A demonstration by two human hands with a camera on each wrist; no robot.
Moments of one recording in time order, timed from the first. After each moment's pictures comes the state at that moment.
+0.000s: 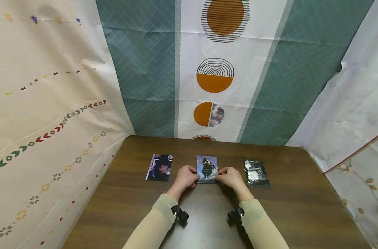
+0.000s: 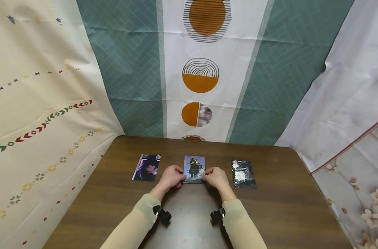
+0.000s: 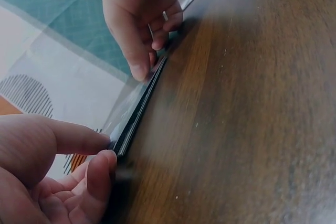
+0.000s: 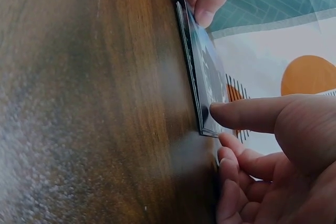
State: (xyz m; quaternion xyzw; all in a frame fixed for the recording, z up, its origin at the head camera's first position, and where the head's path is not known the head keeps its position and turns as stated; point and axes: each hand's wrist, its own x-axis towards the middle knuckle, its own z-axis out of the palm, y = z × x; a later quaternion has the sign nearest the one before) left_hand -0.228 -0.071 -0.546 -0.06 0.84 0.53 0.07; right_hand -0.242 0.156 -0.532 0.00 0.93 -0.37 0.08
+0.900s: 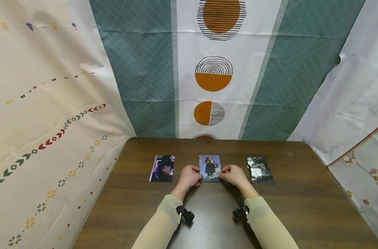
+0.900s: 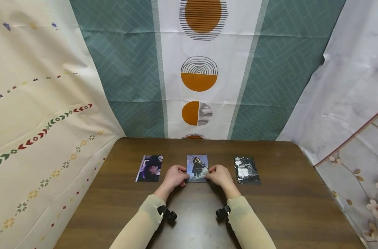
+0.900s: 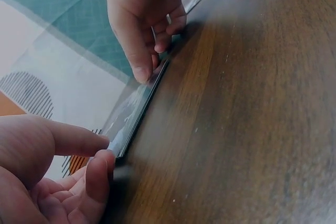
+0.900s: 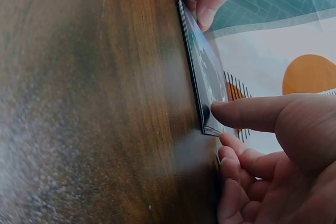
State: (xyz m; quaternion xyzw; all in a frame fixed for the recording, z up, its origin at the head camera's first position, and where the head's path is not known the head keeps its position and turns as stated) left_hand -0.227 -0.068 -0.548 -0.06 0.81 0.58 0.07; right_hand -0.242 0.157 -0.532 0.01 0.92 -0.37 0.09
